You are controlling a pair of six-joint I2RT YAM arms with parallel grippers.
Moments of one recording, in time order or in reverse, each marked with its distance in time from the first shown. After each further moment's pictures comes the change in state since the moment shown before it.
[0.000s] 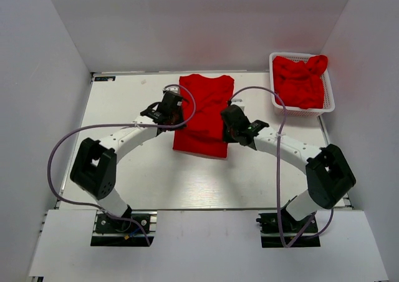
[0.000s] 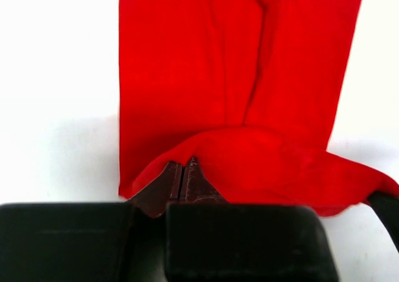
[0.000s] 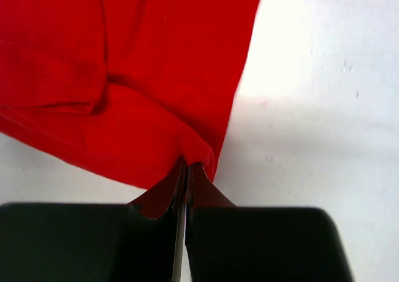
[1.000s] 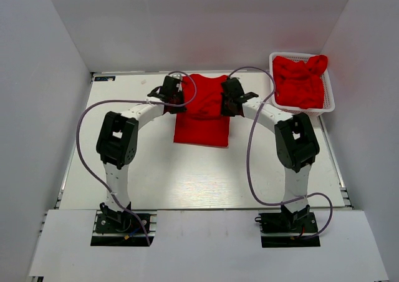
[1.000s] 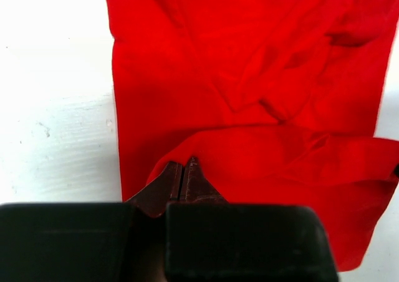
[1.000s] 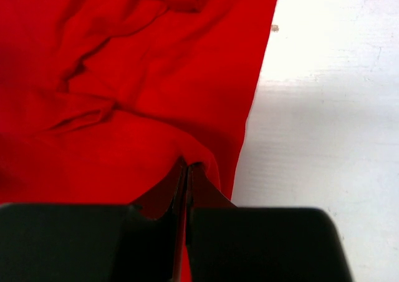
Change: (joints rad) left arm 0.152 0.410 0.330 0.108 0.157 0.139; right arm -0.211 0.441 0.444 0.010 -0.118 -0.113
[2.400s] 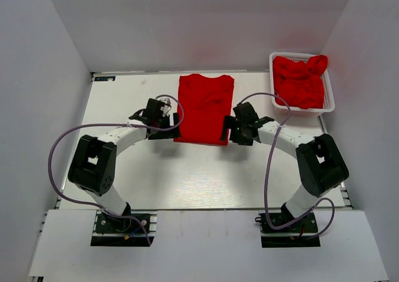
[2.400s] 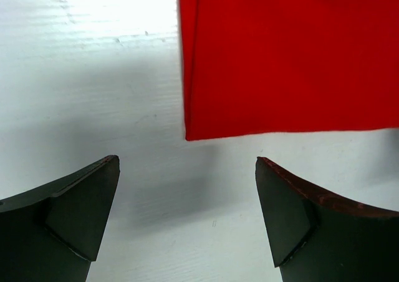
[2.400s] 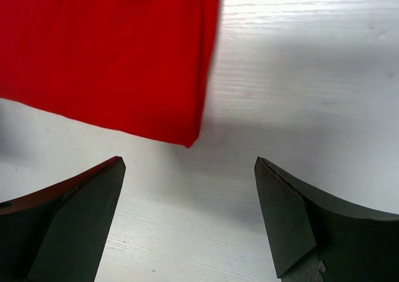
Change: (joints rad) left arm 0.033 -0.381 -0.486 -0.035 0.080 0.077; right arm 0.009 -0.333 -0.475 0.026 -0.158 0.148
